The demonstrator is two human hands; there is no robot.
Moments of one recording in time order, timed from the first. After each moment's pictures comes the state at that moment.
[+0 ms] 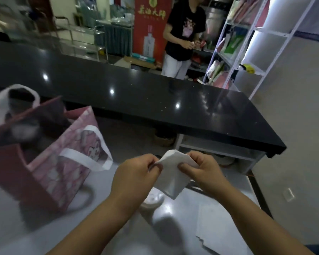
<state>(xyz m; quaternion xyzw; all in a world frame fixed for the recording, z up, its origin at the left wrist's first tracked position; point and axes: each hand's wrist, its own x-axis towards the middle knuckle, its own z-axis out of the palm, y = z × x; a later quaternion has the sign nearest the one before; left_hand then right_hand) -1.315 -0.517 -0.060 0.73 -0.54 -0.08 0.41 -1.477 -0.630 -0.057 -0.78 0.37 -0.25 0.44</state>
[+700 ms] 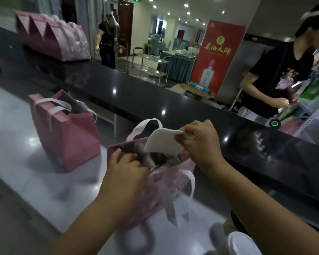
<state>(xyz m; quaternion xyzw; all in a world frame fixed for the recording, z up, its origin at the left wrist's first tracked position) -1.080 -0.370 -0.029 0.82 -0.52 0.17 0.18 -1.161 -0.559 0.031 -0.91 0.19 -0.34 0.10</state>
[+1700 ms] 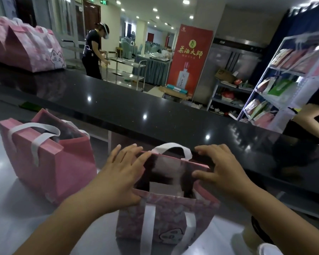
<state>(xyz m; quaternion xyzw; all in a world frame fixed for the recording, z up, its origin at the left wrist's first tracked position) -0.932 -0.372 -0.033 0.76 -0.64 0.06 0.09 -1.150 -0.556 0.015 -0.94 0.27 -0.19 0.08</state>
